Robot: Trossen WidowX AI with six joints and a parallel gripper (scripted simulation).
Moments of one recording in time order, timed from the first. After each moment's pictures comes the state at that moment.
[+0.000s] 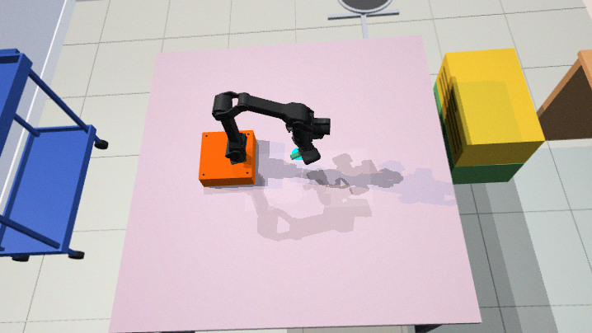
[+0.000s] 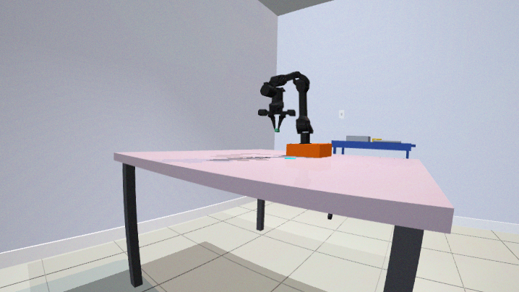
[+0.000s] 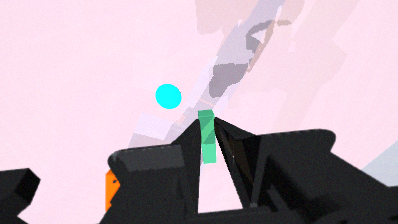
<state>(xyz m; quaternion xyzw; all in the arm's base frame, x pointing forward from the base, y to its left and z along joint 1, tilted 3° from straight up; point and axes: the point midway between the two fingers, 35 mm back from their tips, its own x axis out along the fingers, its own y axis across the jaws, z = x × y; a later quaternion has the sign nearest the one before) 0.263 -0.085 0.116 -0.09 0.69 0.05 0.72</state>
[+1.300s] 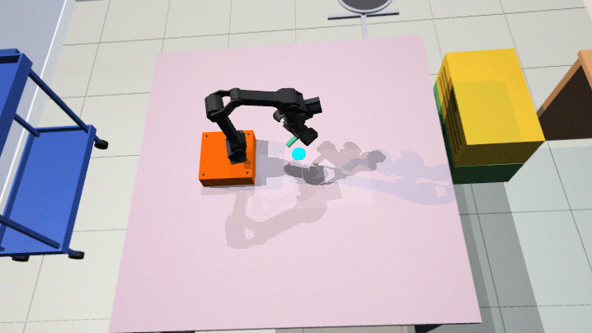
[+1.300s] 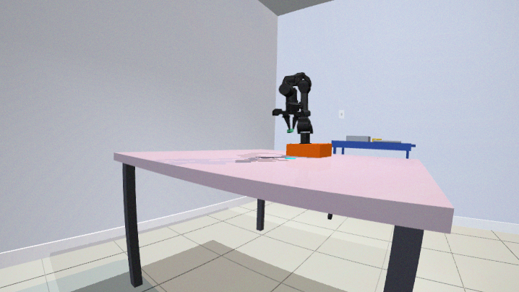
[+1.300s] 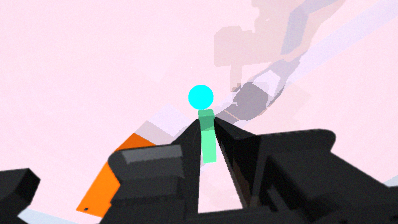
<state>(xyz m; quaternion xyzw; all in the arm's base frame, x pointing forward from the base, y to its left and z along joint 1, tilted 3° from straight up) 0.252 -0.010 0.112 -0.21 0.66 0.19 0.70</state>
